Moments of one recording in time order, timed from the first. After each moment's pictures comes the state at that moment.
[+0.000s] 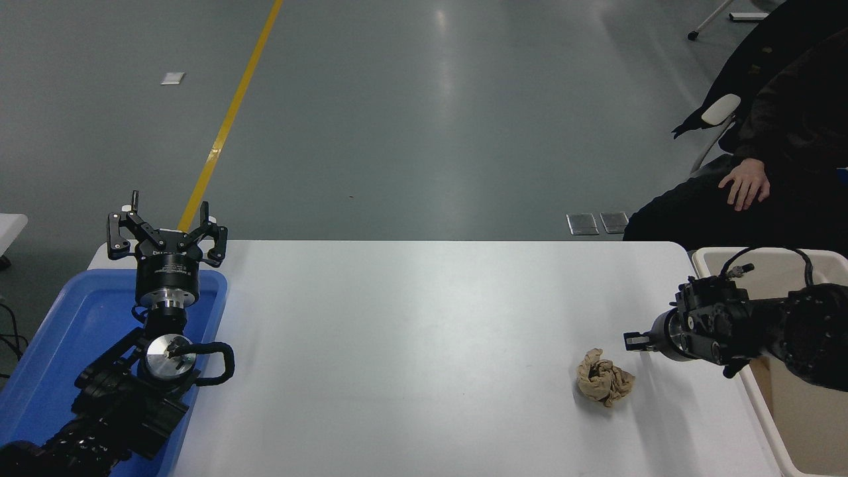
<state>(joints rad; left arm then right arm) -0.59 0.14 -1.05 -0.41 -0.12 -0.58 -0.59 1.13 -0.18 -1.26 0.61 -0.32 0.19 0.07</state>
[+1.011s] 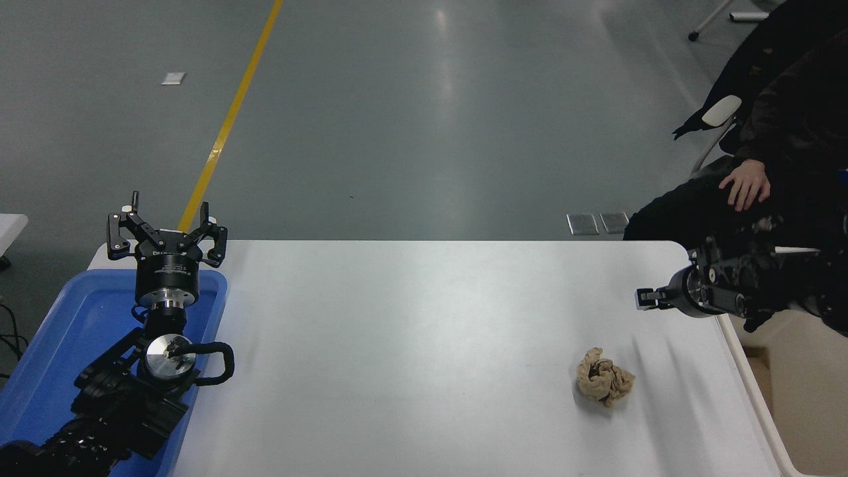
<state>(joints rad) -0.58 0.14 -1.05 -0.41 -0.12 -0.58 -0.59 1.44 -0.31 -1.28 0.79 -0.32 0.30 0.08</state>
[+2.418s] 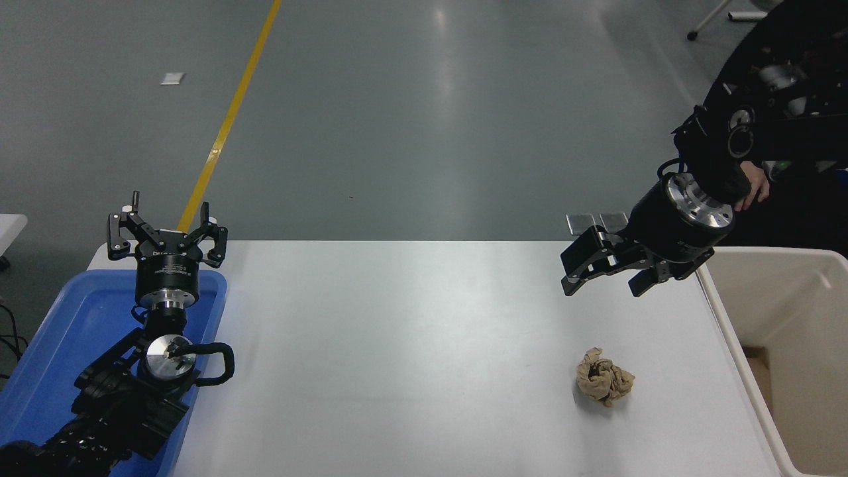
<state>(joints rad) -0.59 0.14 -1.05 -0.41 -0.12 -0.58 -0.59 1.99 -0.36 -1.11 1.35 -0.27 0.66 0.08</state>
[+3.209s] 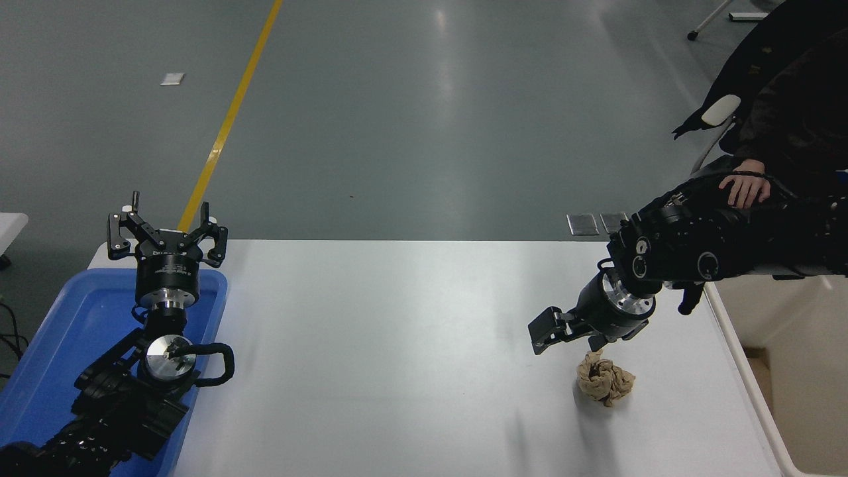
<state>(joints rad) -0.58 0.14 -1.05 -0.41 -0.12 -0.58 -0.59 1.52 -0.20 -1.02 1.06 -0.39 0.50 0.07</state>
